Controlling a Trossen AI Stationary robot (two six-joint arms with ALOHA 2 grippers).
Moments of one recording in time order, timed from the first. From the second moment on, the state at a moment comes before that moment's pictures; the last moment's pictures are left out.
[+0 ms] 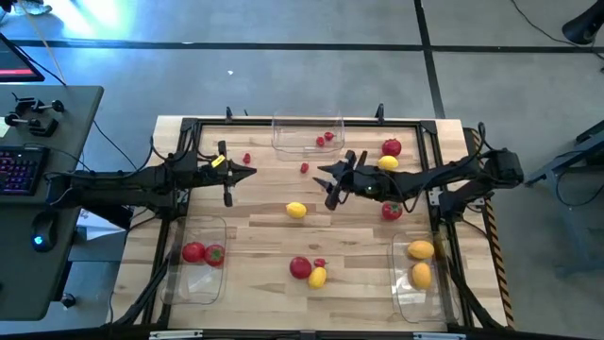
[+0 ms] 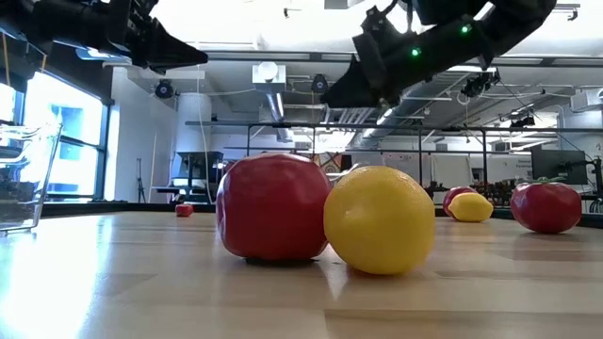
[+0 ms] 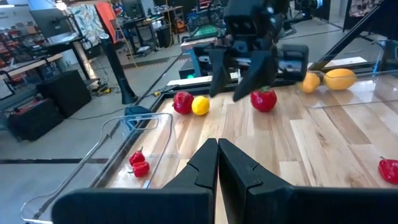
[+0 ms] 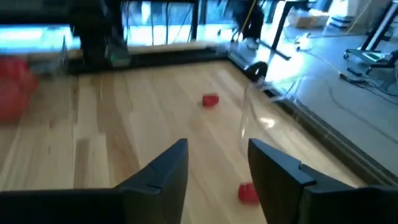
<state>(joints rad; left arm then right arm) 0.16 0.68 0.39 0.15 -0.06 0.22 -0.02 1.48 0.73 0.46 0.38 0.05</state>
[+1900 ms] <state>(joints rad) 0.16 0.82 0.39 0.21 -0.03 0.26 0.00 1.48 0.73 0.54 0.37 0.04</state>
